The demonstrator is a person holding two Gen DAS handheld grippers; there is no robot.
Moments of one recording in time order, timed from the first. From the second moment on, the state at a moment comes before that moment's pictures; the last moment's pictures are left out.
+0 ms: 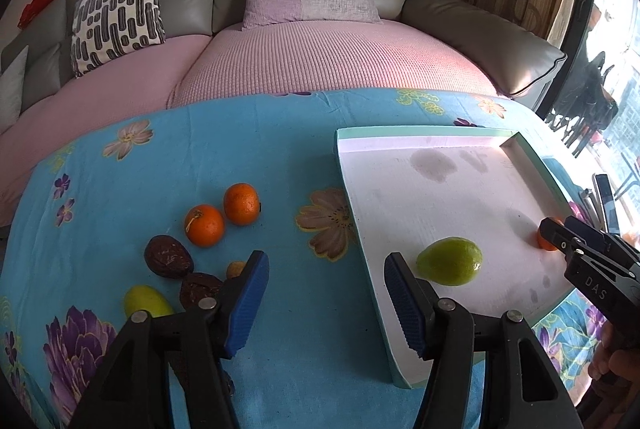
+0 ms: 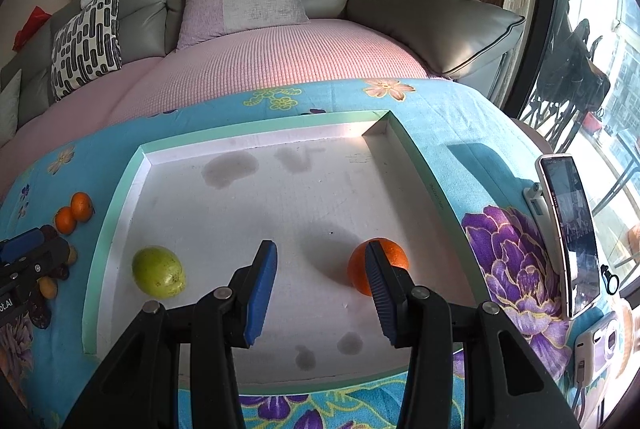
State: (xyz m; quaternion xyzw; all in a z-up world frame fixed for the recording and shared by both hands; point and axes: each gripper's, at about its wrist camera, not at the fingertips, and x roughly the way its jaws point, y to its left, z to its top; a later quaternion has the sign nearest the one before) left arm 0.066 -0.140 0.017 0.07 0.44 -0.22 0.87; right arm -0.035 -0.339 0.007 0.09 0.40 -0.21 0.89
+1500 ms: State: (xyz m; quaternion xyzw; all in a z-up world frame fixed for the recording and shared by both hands) left arm 0.081 -0.038 0.035 0.01 0.39 -0.12 0.91; right arm -0.003 -0.259 0.015 0.05 0.35 -0.10 0.93
